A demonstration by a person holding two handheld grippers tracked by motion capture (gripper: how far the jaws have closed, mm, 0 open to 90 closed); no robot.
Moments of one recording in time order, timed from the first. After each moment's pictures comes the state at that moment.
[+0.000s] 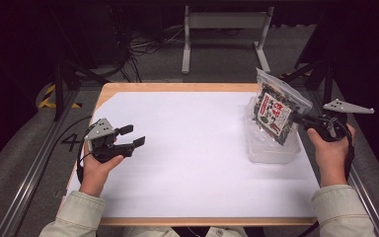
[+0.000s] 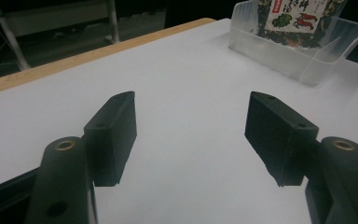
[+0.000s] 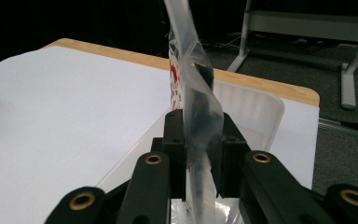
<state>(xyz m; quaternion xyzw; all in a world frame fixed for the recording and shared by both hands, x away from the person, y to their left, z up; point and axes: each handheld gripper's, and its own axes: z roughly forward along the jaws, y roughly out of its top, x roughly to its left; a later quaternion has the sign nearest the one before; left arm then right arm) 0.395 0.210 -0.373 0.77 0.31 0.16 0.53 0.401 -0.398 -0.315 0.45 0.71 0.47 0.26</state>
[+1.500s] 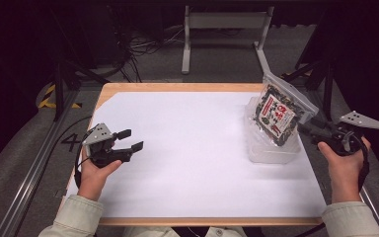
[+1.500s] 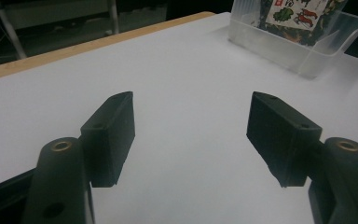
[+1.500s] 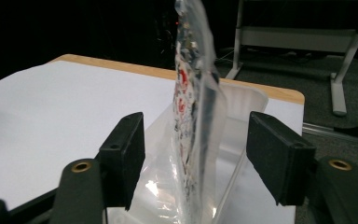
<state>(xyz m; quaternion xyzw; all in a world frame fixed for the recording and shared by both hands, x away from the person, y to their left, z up) 0.383 0.215 -0.380 0.77 0.32 0.16 0.53 0.362 -0.413 -0.317 0.45 0.69 0.49 0.28</state>
